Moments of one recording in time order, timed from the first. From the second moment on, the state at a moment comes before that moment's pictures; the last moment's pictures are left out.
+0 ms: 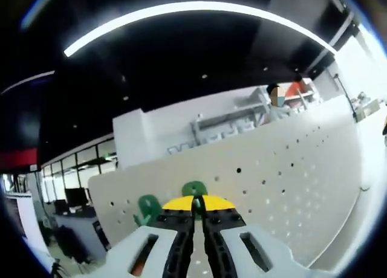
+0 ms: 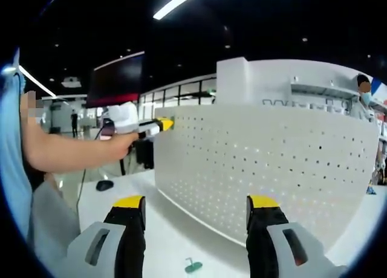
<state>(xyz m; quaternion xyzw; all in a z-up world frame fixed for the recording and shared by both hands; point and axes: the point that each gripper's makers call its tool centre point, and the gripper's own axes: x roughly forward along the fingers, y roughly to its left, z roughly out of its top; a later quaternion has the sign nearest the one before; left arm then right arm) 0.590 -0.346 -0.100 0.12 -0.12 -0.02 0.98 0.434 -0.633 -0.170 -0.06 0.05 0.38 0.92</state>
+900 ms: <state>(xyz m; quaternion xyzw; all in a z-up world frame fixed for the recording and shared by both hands) 0.587 -0.344 -0.103 0.07 -0.09 -0.04 0.99 0.433 -0.629 -0.172 -0.06 0.05 0.39 0.92</state>
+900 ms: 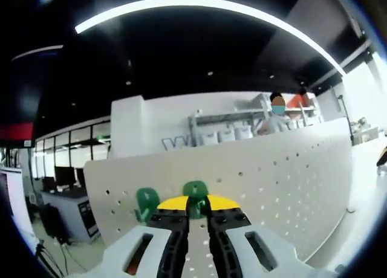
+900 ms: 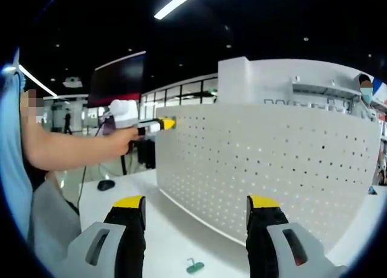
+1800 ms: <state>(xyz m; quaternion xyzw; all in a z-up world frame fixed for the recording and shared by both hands) 0.567 -0.357 -0.111 0.04 -0.07 -0.09 0.99 0.430 -0.622 -0.168 -0.06 0.04 0.39 0.92</state>
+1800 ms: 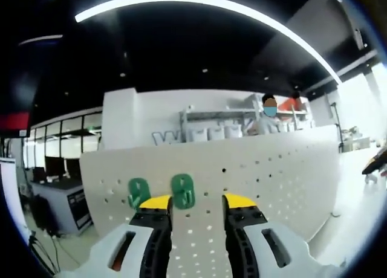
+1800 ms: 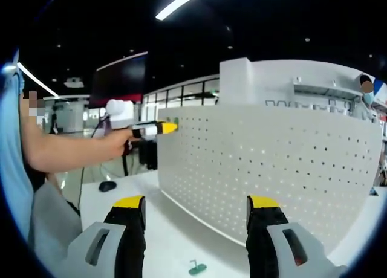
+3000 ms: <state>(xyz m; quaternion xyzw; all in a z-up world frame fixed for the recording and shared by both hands) 0.498 -0.371 -0.130 0.04 -0.06 -0.16 0.99 0.427 -0.620 -0.170 -0.06 0.04 0.40 0.91</state>
